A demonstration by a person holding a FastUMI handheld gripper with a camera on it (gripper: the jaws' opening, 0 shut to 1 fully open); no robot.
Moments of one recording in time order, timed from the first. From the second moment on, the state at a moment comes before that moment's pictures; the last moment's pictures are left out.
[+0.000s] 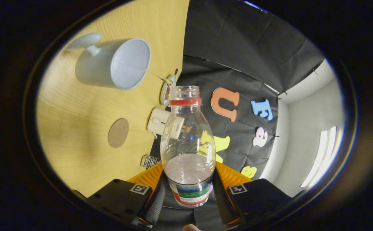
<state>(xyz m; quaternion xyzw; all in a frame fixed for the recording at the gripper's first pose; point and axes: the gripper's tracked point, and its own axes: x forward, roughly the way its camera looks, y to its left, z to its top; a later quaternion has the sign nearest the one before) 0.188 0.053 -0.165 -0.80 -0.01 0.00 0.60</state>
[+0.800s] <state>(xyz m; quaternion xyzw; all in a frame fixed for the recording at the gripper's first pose) 0.188 0.056 -0.156 -0.82 -0.01 -0.01 0.58</state>
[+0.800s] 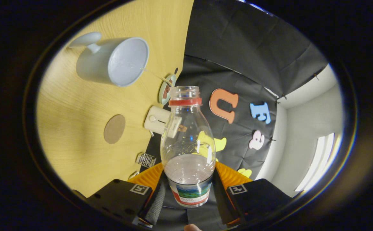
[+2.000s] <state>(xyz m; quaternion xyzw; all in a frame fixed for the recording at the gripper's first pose) 0.186 0.078 -0.139 -0.85 -0.03 -0.01 0.52</state>
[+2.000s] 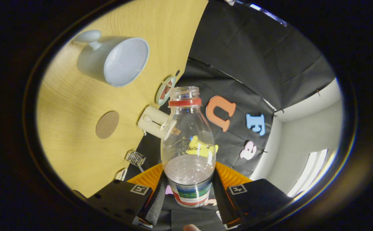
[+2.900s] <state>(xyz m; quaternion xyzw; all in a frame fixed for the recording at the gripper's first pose) 0.176 0.069 -0.135 -0.77 -0.01 -0.01 0.64</state>
